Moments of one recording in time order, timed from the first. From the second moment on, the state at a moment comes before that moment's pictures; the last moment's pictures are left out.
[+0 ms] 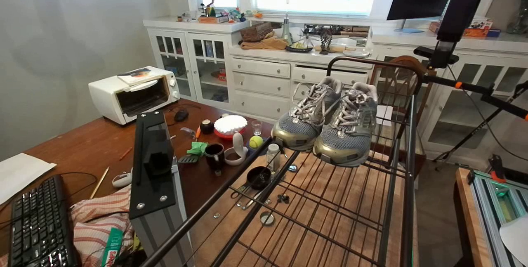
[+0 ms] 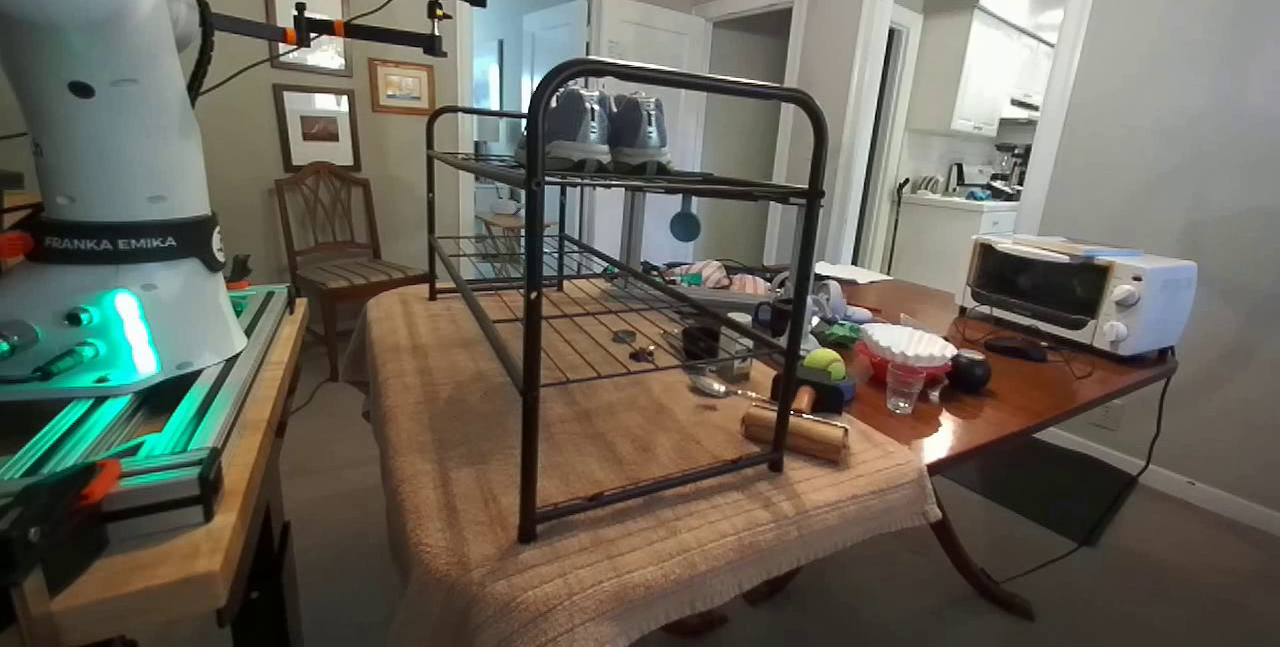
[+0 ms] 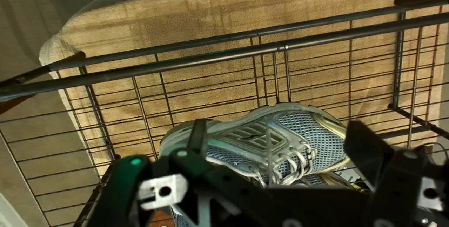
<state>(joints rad) 0.04 -0.75 0.10 -2.43 0.13 1.71 0.25</state>
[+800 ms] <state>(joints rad) 0.01 -0.74 0.09 -2.43 0.12 1.80 0.23</state>
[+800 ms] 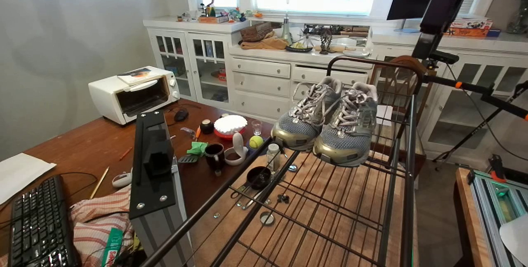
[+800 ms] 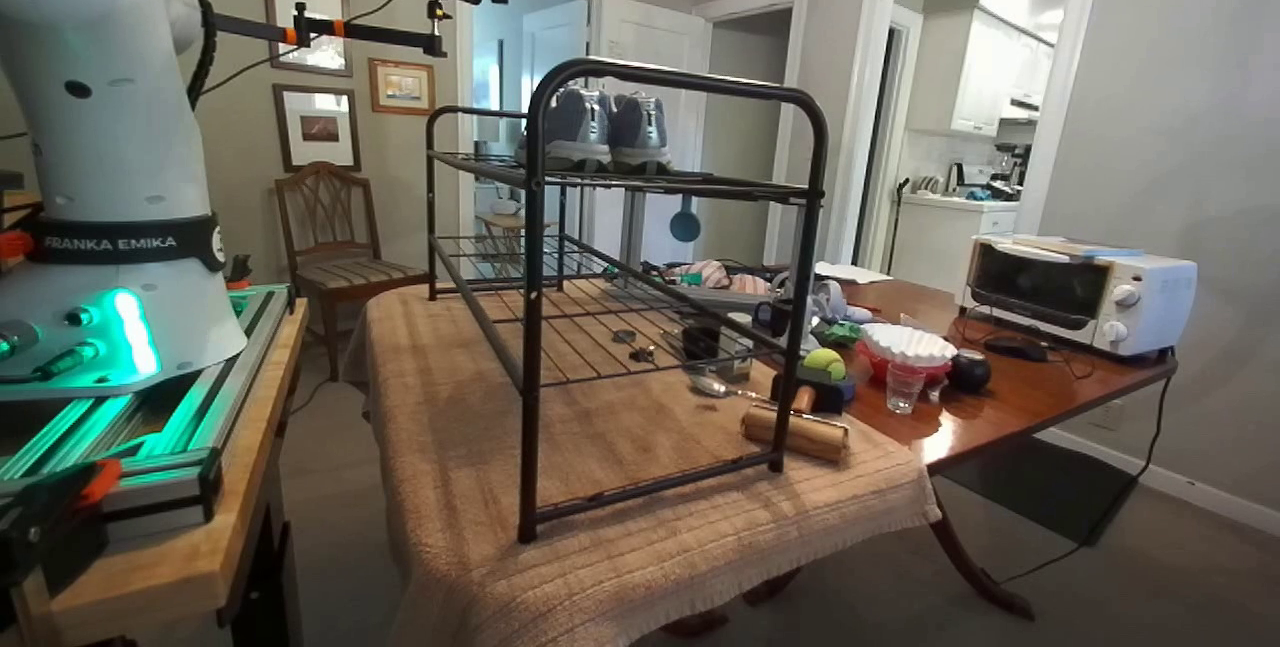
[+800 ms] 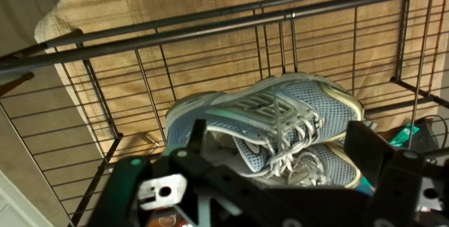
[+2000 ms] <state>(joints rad) 0.09 -0.60 0.03 -2.55 0.13 2.20 -0.12</state>
